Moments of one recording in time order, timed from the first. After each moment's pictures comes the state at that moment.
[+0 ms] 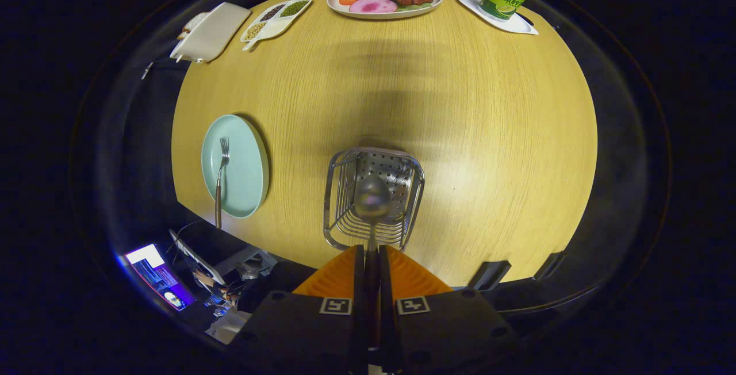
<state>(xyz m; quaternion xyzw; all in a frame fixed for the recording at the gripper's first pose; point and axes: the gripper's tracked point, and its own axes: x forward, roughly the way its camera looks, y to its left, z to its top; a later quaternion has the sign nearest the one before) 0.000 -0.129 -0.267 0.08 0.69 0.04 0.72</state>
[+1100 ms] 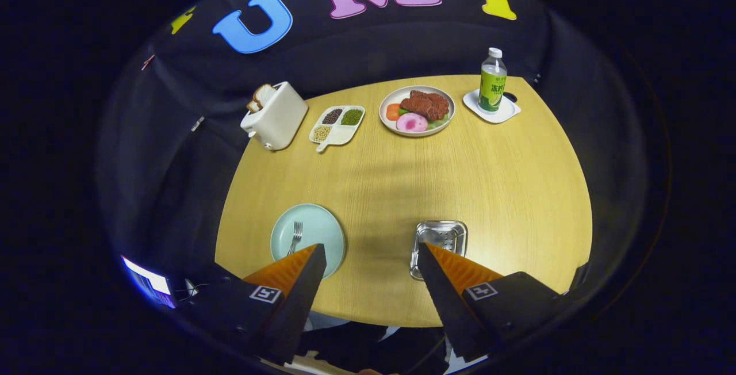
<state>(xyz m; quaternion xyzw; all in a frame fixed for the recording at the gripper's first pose) 0.033 -0.051 -0.163 0.14 0.39 0.04 0.91</state>
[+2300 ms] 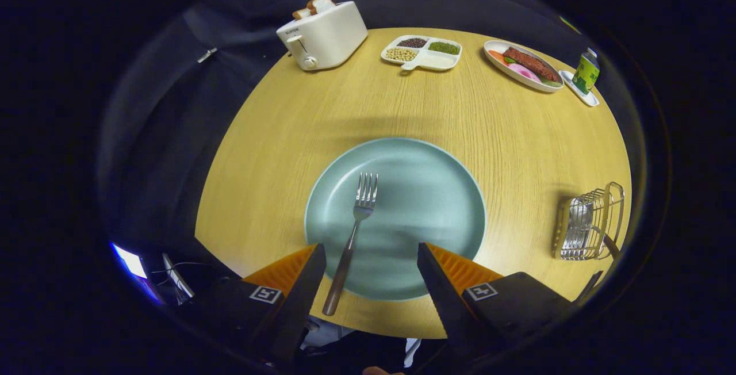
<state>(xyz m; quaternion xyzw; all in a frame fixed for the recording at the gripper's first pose) 0.050 0.161 -0.325 0.05 0.51 0.08 0.86</state>
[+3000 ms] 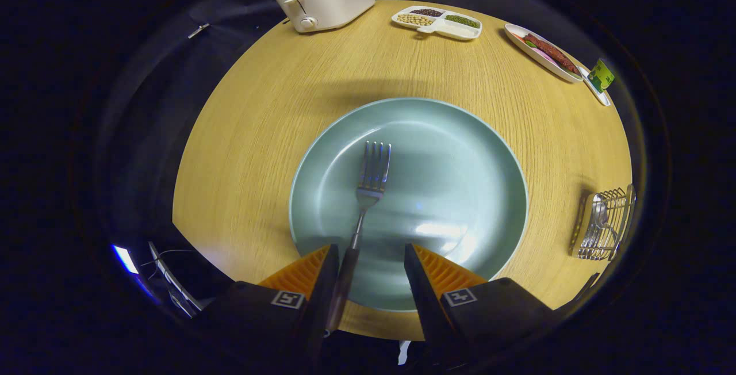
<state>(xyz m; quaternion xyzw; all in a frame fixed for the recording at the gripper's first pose) 0.043 0.173 -0.364 0.02 0.56 0.07 0.82</state>
